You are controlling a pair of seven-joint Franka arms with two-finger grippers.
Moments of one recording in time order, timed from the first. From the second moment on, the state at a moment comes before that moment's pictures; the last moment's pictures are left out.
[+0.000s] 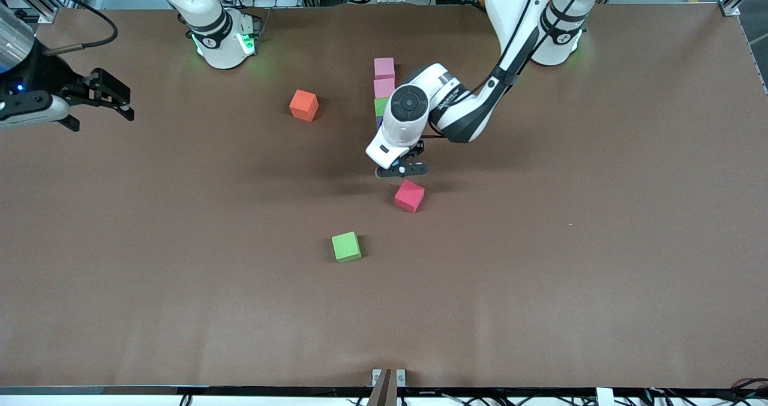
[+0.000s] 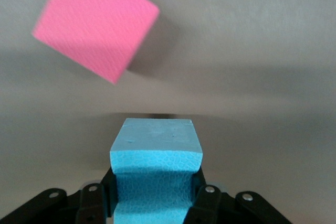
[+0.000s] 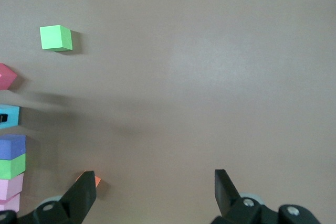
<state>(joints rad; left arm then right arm) -0.66 0.60 -0.24 -1.76 -0.06 2.31 -0.90 -0.05 -0.06 0.14 -1.57 0.04 1.54 -0.10</state>
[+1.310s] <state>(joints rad) -0.67 0.61 -0.27 -1.80 -0.01 2.33 -0.93 -0.05 -0.04 0.15 -1.55 0.04 1.52 0.00</state>
